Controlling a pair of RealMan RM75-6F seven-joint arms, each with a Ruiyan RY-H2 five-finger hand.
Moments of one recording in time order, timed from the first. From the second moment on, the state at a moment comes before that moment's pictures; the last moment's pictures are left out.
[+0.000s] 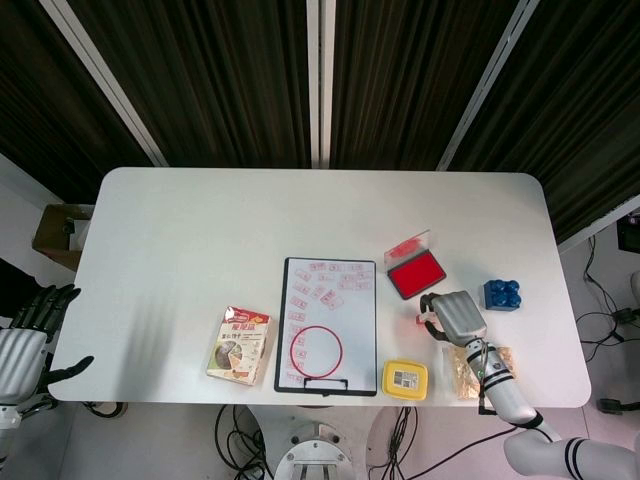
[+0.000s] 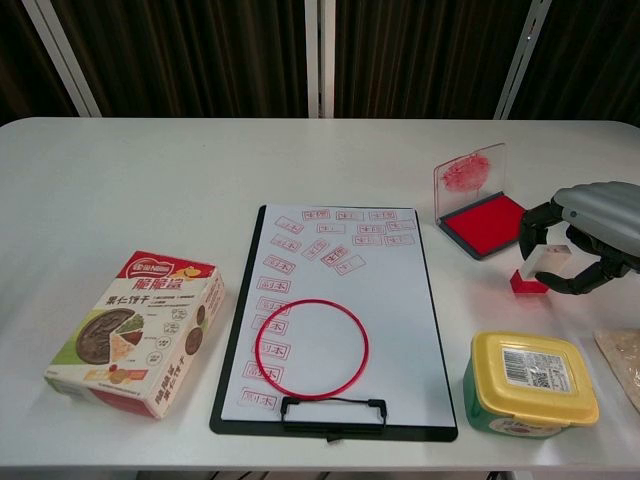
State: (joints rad) left arm -0.03 -1.11 0.03 -1.51 1.65 1.61 -0.17; right arm 0.48 -1.54 -0.03 -1.38 -1.32 1.13 -0.21
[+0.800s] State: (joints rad) left arm -0.03 -1.11 0.02 -1.50 1.65 1.62 -0.18; right arm 0.47 -1.54 -0.02 -1.35 -1.37 1.08 -0.23
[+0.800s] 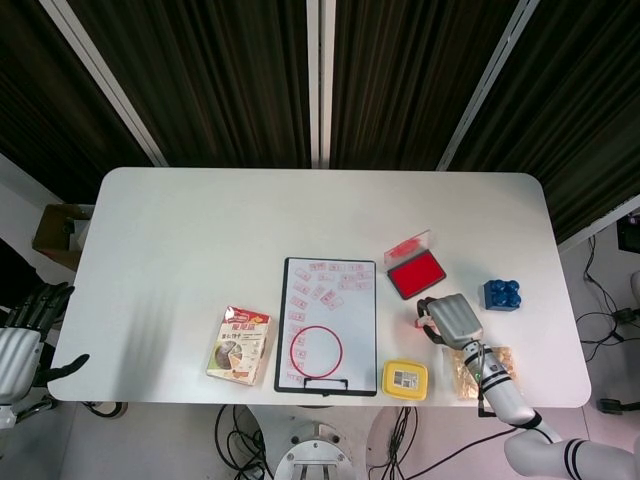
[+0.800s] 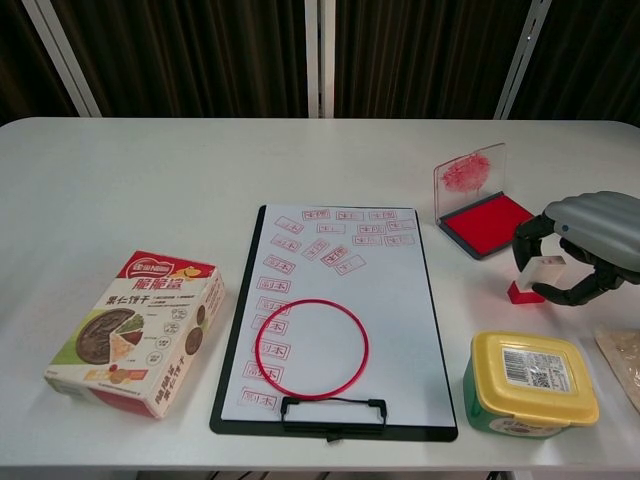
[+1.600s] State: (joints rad) left arm -0.02 -1.10 0.02 -1.51 1.65 1.62 -0.18; right arm 0.44 -1.47 -0.02 -1.40 -1.42 1.10 -0.21
